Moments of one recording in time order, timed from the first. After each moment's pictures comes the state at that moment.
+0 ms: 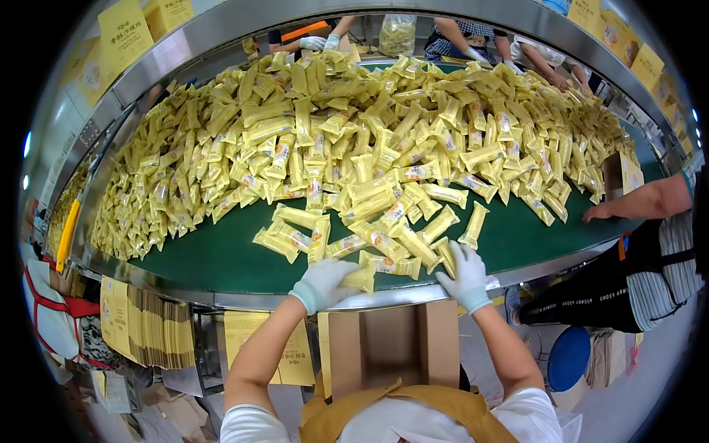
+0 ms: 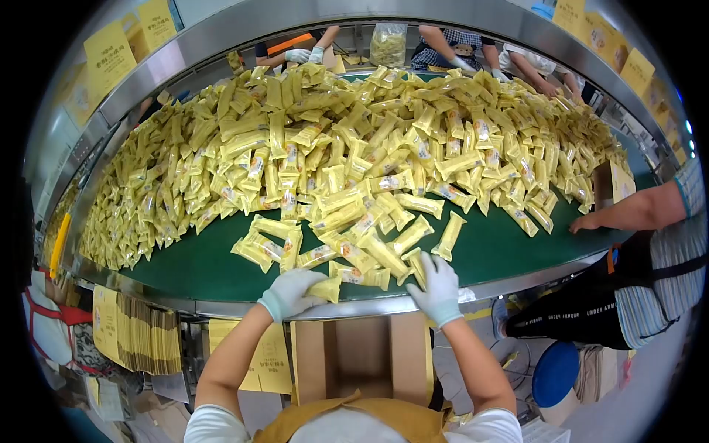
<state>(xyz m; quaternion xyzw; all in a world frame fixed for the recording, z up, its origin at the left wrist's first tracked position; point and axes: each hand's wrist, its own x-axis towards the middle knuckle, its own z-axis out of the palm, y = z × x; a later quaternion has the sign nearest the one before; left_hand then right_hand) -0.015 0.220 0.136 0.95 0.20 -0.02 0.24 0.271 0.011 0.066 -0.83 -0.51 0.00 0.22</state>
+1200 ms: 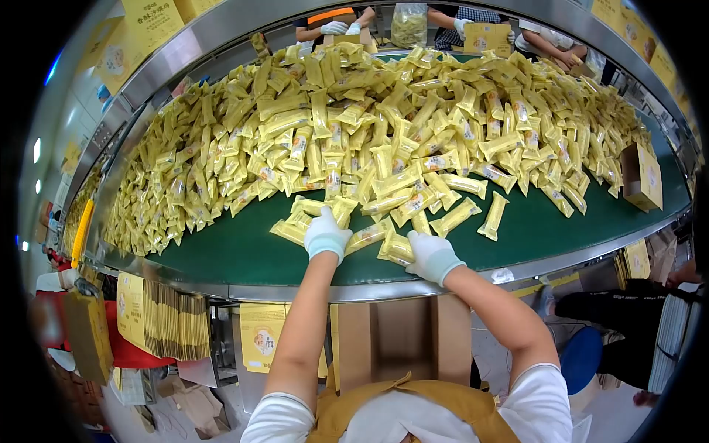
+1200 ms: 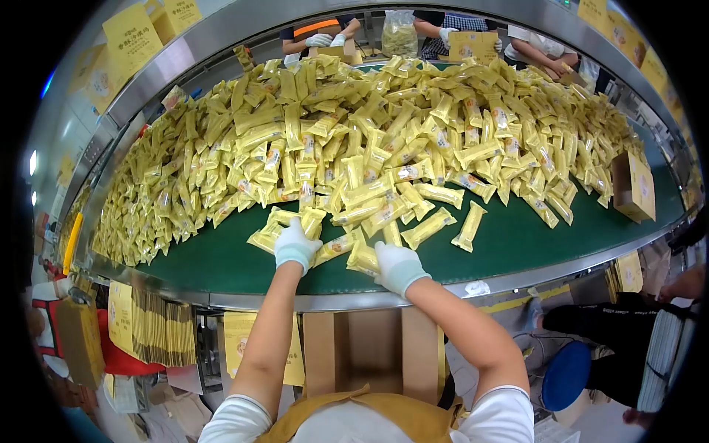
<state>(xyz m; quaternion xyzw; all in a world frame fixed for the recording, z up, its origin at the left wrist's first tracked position) 0.029 0.284 0.126 0.77 0.62 -0.02 0.16 0.206 0.116 0.125 -0.75 -0.63 0.20 0.04</state>
